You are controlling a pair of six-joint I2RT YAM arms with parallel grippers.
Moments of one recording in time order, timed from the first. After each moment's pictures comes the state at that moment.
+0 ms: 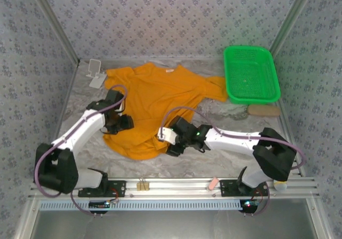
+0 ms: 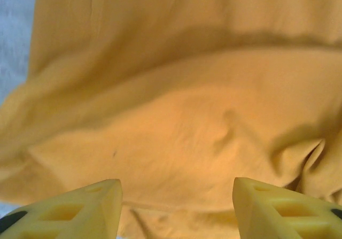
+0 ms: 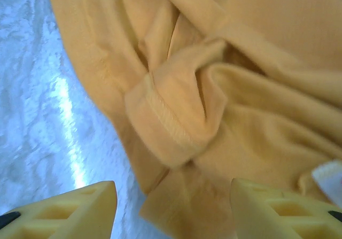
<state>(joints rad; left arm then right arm) -0.31 1.28 0.90 -0.92 0.07 -0.53 1.01 1.52 0.84 -0.26 -0.10 -0.34</state>
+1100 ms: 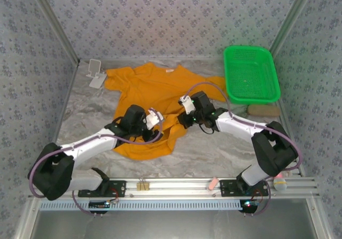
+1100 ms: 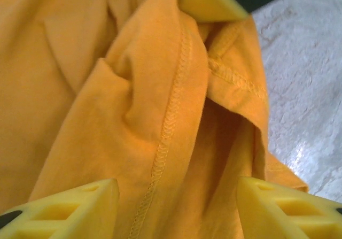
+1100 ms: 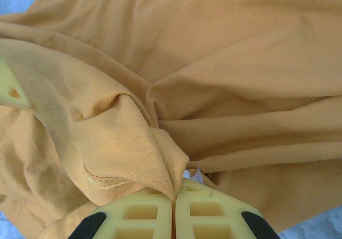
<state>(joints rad) -0.68 1.28 0.62 -0.11 0.27 0.25 0.60 1.53 0.87 -0.13 -0.32 0.10</state>
